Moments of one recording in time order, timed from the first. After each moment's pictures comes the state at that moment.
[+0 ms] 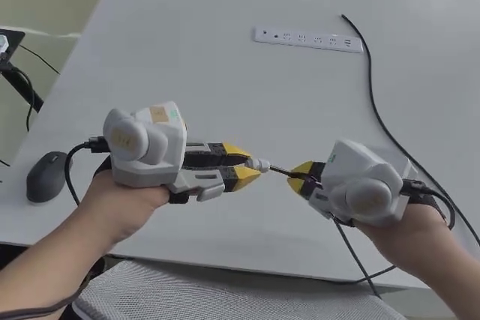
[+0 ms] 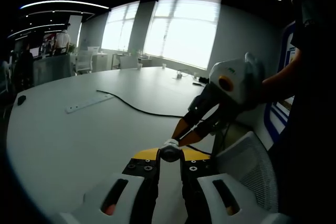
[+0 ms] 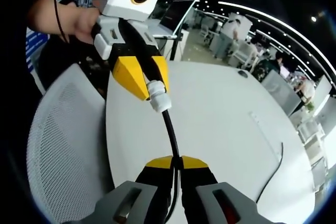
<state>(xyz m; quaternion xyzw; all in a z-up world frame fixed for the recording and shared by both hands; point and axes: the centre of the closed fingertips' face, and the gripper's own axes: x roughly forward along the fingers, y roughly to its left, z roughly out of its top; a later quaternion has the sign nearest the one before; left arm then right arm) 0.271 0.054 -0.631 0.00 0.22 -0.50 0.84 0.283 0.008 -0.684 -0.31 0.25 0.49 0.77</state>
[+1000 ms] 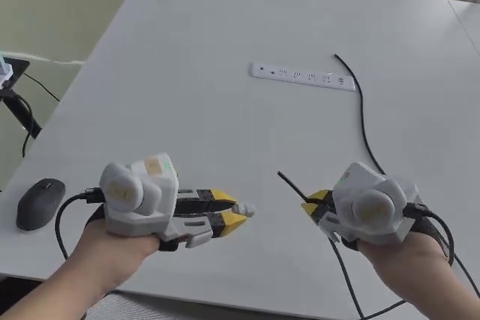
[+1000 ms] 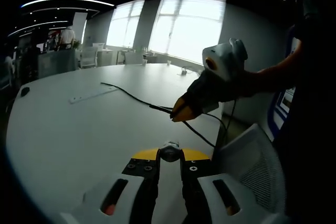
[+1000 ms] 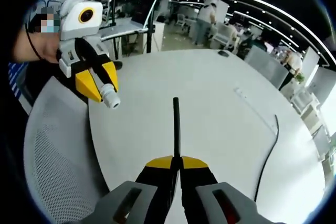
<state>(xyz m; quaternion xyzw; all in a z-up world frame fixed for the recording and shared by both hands) 0.265 0.065 -0.663 -0.01 0.24 -0.48 0.84 0.318 -0.024 -0.695 -0.26 0.31 0.42 0.81</state>
